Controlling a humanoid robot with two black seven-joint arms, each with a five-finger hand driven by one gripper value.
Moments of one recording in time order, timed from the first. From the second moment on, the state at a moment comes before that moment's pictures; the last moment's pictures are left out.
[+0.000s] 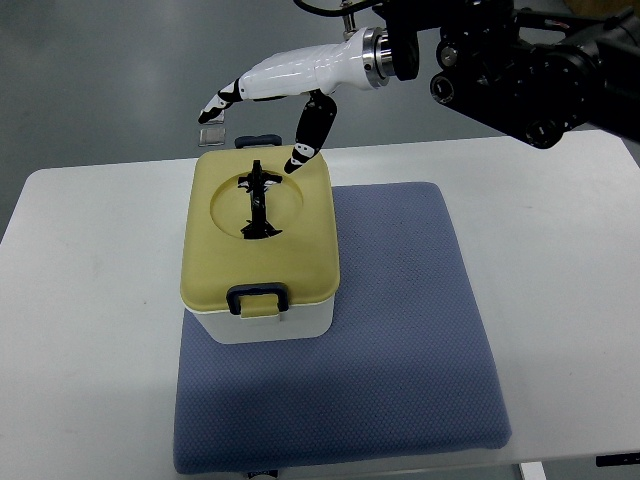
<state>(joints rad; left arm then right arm) 0.00 0.00 -0.02 -0.12 0.01 -0.09 0.05 1.55 -0.19 0.08 0.86 -1.40 0.34 0.51</state>
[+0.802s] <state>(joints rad) -0.01 0.00 -0.02 -0.12 0.01 -0.09 0.05 1.68 -0.16 -0.08 0.86 -1.52 0.31 0.57</state>
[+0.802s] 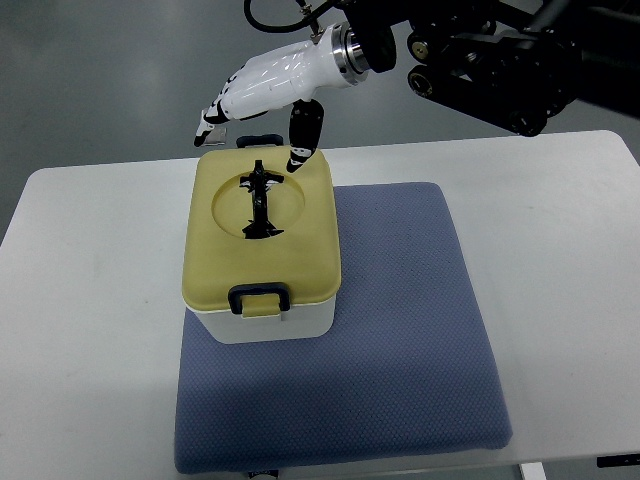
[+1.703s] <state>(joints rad) -0.01 0.00 -0.02 -0.13 0.01 -0.09 0.05 1.66 -0.10 -0.15 0.87 -1.57 0.28 0.61</state>
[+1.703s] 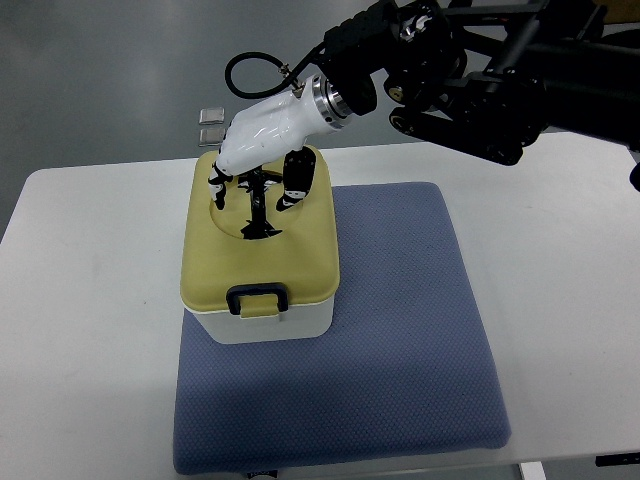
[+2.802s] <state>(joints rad) -0.01 0.00 -0.02 -0.12 0.01 -0.09 0.05 1.66 -0.10 -0.17 0.86 -1.58 0.23 0.61</state>
